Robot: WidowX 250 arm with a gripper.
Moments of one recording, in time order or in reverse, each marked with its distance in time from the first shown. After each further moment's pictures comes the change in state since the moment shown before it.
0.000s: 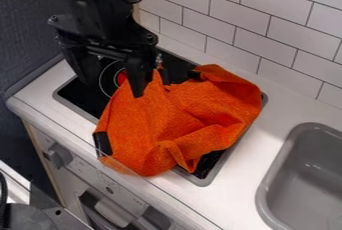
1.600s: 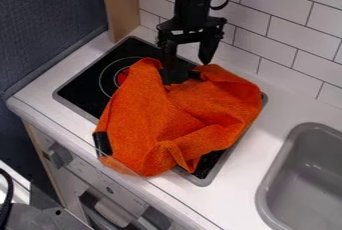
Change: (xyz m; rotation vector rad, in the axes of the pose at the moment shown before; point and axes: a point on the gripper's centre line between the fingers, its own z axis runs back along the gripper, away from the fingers) arm 0.137 -0.021 -0.128 0.247 0.135 0.723
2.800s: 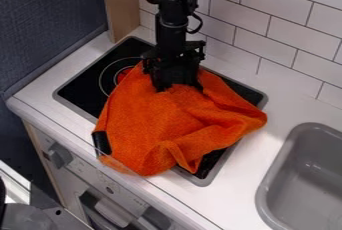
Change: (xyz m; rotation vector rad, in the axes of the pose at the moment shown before) arm 0.014 0.021 -0.057 -0.093 0.111 0.073
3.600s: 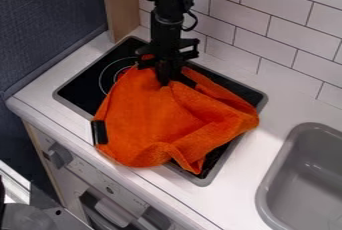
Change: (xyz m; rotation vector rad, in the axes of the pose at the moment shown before) arm 0.019 0.002 0.008 0.030 -0.028 0.000
